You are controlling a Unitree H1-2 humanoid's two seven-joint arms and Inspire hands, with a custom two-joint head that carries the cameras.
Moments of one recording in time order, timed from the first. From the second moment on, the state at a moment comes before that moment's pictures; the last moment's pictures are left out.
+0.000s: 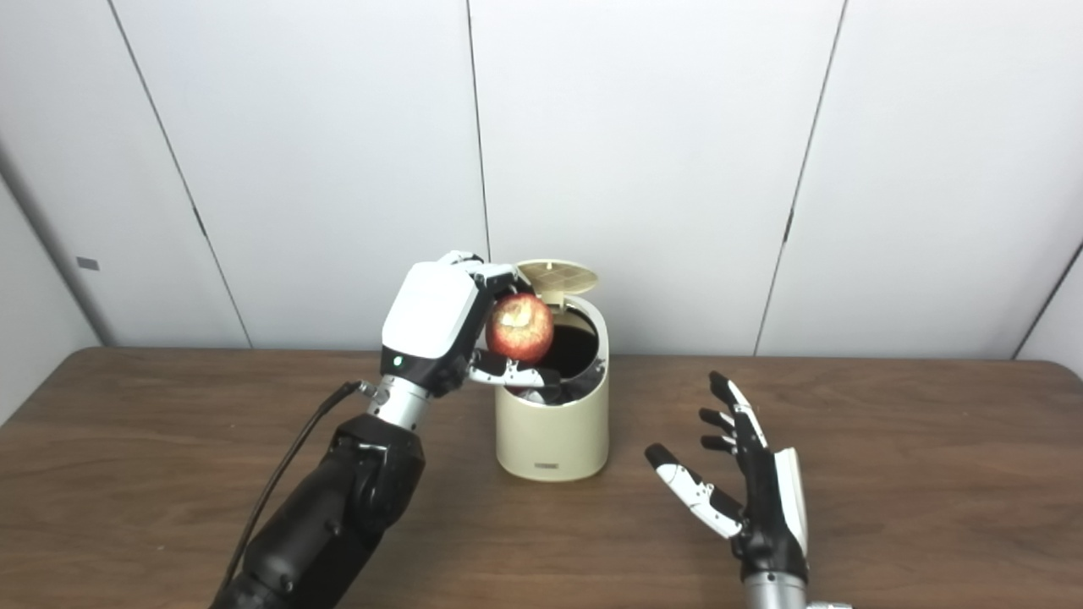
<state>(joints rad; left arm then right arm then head) -0.67 0.17 -0.37 0.35 0.98 -0.06 0.42 -0.17 -0.03 0.02 0.04 -0.35 -0.13 -0.25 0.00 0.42</state>
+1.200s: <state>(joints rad) -0.66 0.19 -0.38 0.32 0.95 -0.07 0.34 -0.17 -0.01 0.03 0.03 -0.38 -0.13 -0.27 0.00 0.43</state>
